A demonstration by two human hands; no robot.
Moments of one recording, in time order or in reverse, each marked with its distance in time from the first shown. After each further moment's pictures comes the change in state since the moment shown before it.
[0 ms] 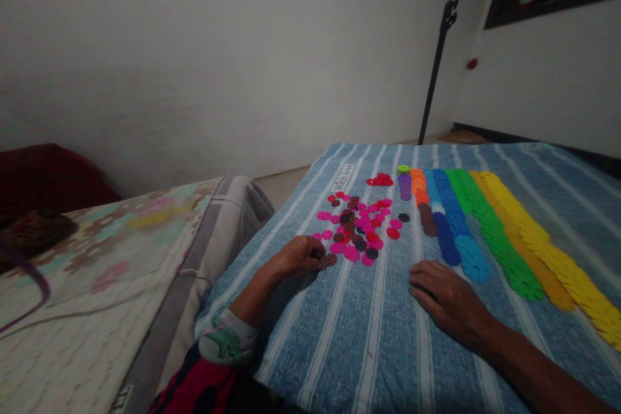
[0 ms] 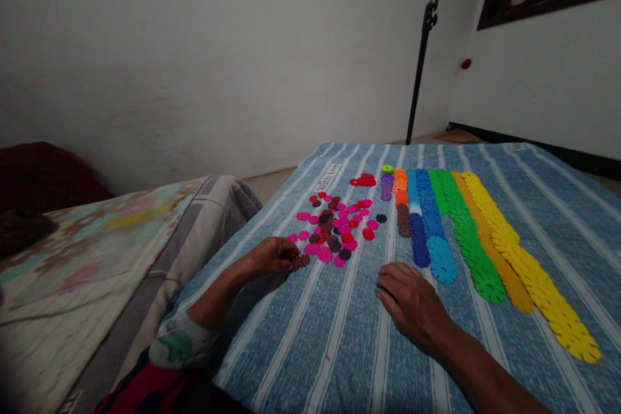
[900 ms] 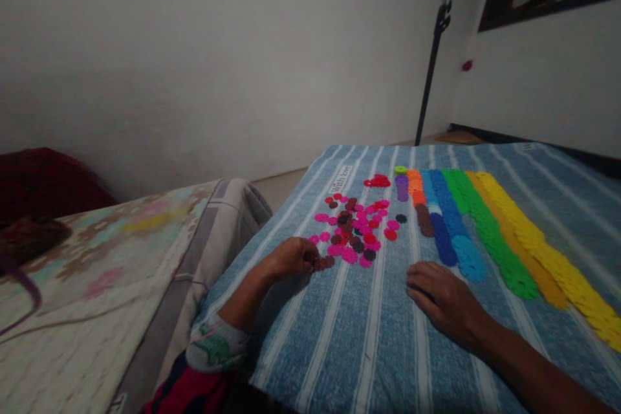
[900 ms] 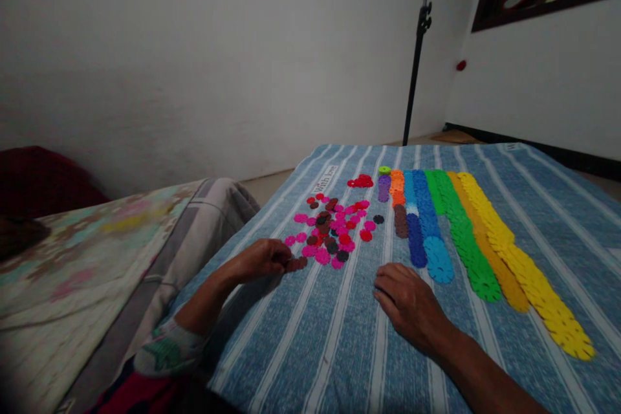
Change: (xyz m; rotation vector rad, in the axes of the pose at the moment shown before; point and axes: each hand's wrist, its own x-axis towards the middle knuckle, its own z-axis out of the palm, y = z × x) left_hand -0.006 0.001 -0.013 0.173 -0.032 0.007; right_hand 0.002 -0.001 -0.001 -0.003 0.001 0.012
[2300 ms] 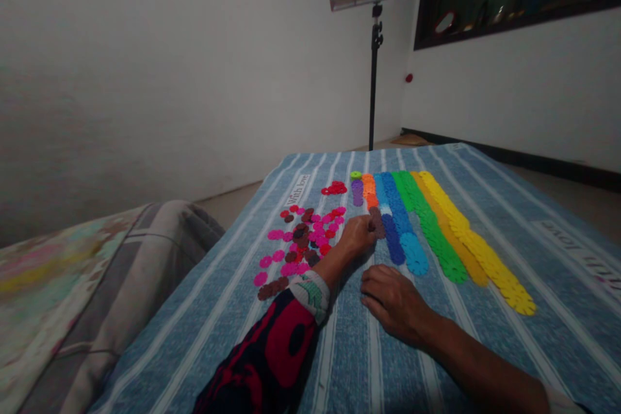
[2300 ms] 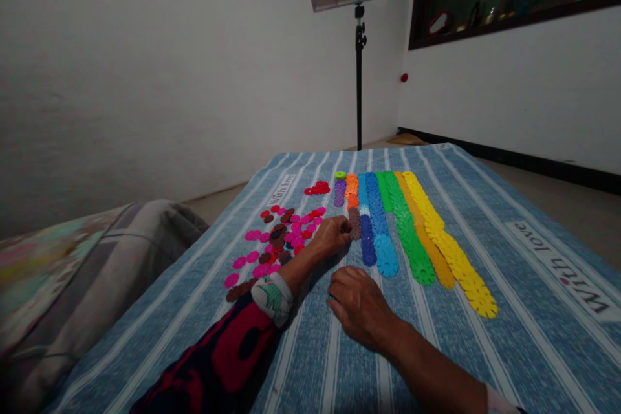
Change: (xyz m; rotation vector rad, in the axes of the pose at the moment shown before) left_hand 0.182 0.156 0.073 -0.131 0.297 0.206; right_hand 0.013 -0.005 -0.001 -0.008 -0.027 0.071
